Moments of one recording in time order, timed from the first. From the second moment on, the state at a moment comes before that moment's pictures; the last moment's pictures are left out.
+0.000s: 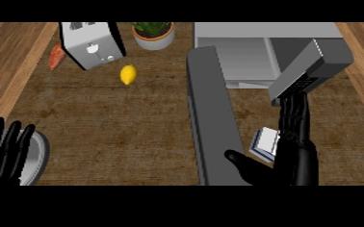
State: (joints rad) left arm 0.41 0.03 0.07 -2.23 0.21 -0.18 -0.07; right arm 0.13 -0.02 0.36 -1.91 0.12 -0.59 -0.08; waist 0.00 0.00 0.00
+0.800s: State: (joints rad) left arm 0.48 0.02 0.10 -2.21 0.22 -0.25 -0.15; right arm 0.30 -0.03 0.19 -1.65 -0.08 -0.46 -0.46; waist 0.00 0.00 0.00
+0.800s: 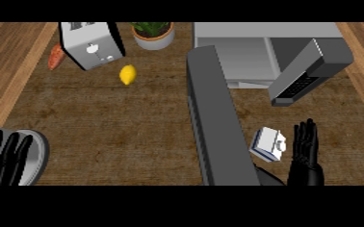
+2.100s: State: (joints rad) left arm 0.50 0.01 0.11 -2.24 0.23 -0.27 -0.14; right arm 0.03 -0.06 -0.09 -0.98 -0.14 -0.38 -0.79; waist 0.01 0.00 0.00
